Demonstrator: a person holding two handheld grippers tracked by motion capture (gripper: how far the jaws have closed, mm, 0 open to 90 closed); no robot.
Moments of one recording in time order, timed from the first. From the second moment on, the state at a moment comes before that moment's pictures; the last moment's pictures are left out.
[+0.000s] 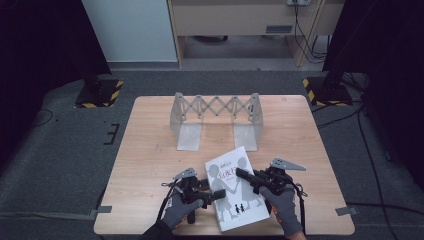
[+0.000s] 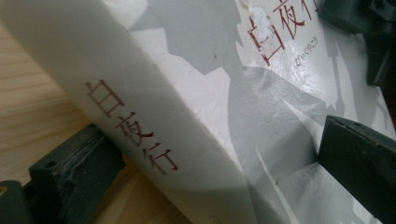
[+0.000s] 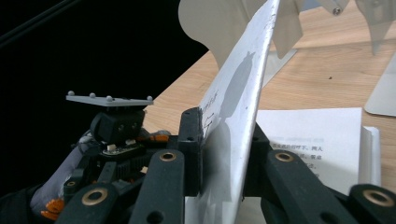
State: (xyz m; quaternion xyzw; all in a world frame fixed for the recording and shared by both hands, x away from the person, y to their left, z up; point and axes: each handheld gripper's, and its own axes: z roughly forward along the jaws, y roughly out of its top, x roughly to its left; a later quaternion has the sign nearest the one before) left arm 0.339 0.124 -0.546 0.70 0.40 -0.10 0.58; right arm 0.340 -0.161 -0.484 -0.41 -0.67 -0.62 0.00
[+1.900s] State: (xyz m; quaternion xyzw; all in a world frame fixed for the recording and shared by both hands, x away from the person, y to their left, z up) left arm 0.339 0.114 -0.547 0.72 0.44 -0.08 0.54; right arm 0.343 -0.169 -0.519 -0.45 -0.71 -0.53 -0.07
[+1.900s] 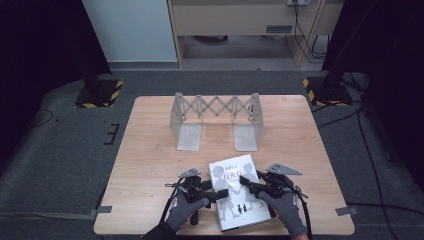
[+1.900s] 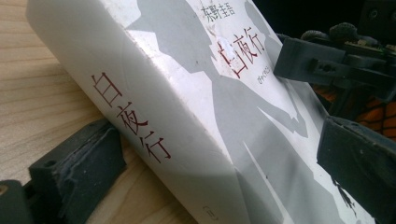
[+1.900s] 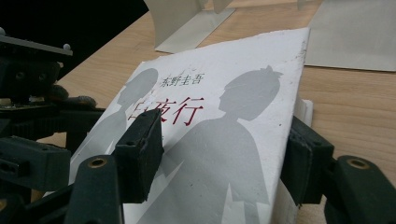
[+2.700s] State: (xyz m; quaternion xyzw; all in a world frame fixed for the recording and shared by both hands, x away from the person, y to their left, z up) left arm 0.342 0.116 -0.547 0.71 0.45 -0.08 0.53; right arm 0.349 -0.176 -0.529 -0.49 -0.71 -0.50 -0.05
